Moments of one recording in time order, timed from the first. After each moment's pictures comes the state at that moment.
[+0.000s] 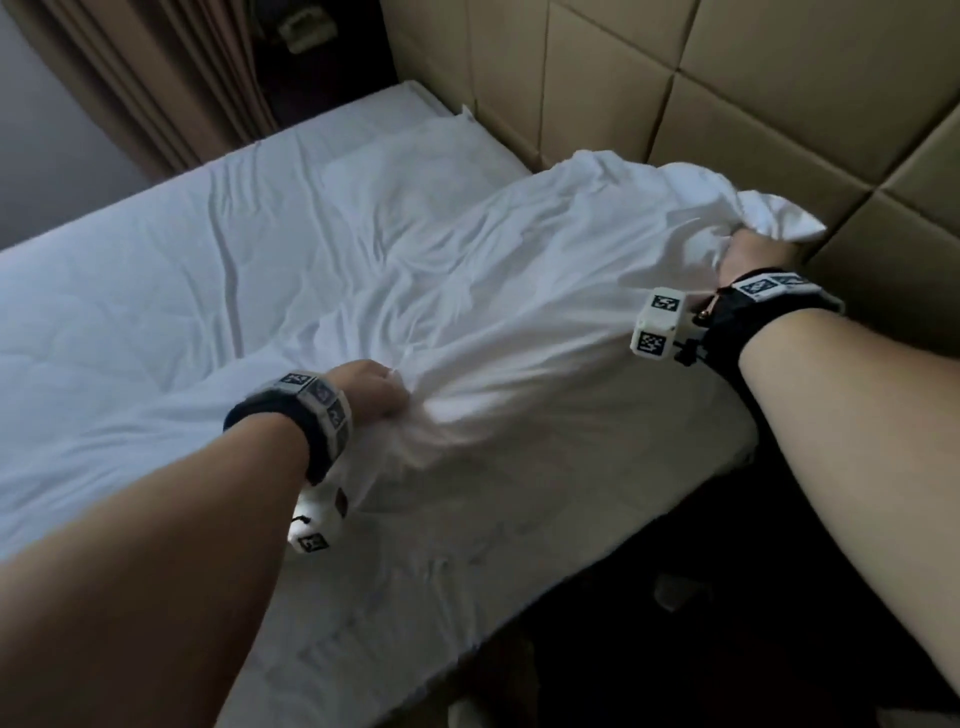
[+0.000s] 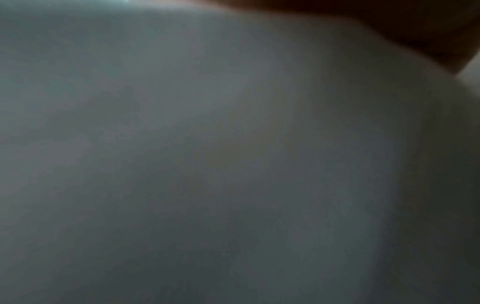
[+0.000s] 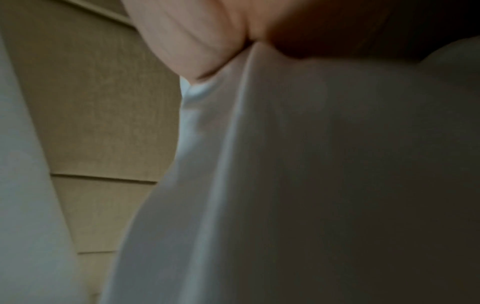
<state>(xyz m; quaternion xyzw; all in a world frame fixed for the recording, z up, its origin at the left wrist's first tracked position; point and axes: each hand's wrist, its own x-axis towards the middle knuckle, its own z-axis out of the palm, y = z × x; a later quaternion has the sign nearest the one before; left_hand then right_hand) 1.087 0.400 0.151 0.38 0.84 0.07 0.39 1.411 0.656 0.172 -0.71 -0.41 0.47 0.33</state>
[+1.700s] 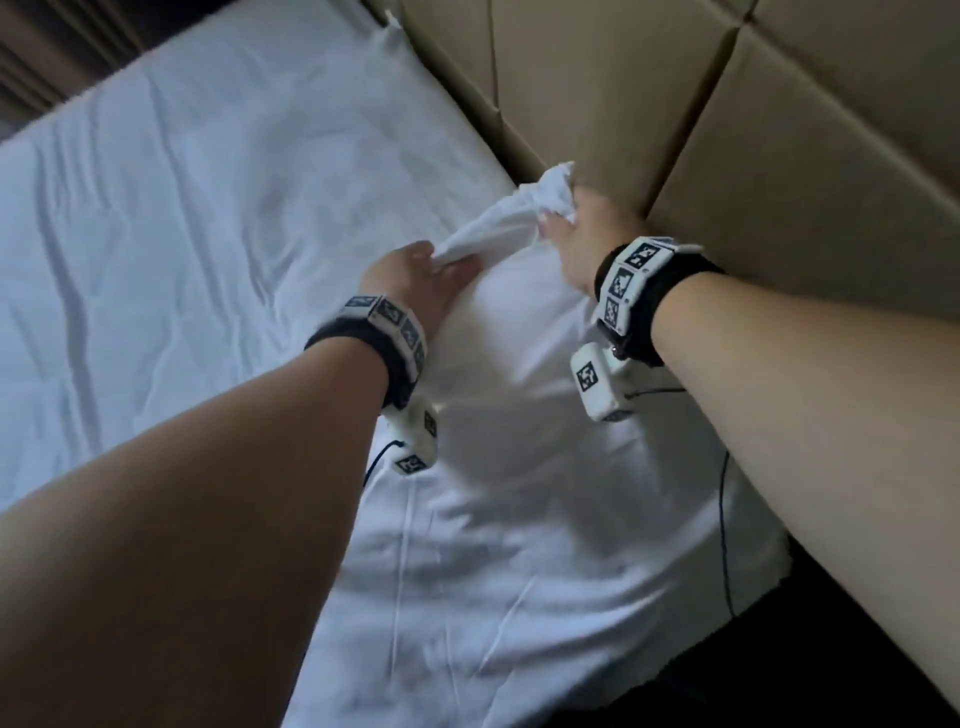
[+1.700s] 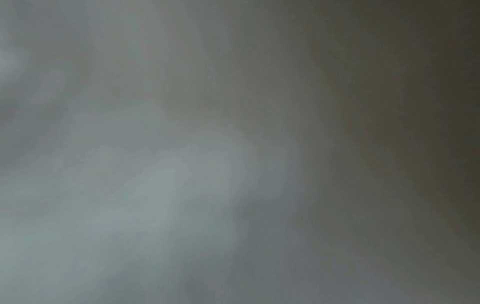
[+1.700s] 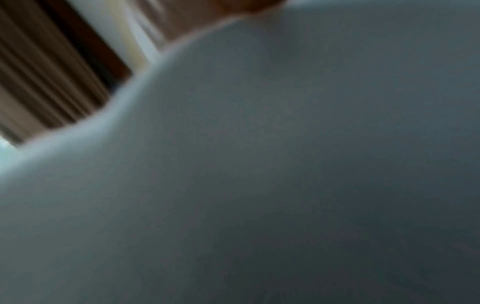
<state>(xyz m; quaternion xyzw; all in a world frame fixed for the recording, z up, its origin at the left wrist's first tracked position) 1.078 0.798 0.047 0.47 0.85 -0.01 0.23 1.239 0.913 0.042 -0.56 -0.76 0.32 0.07</state>
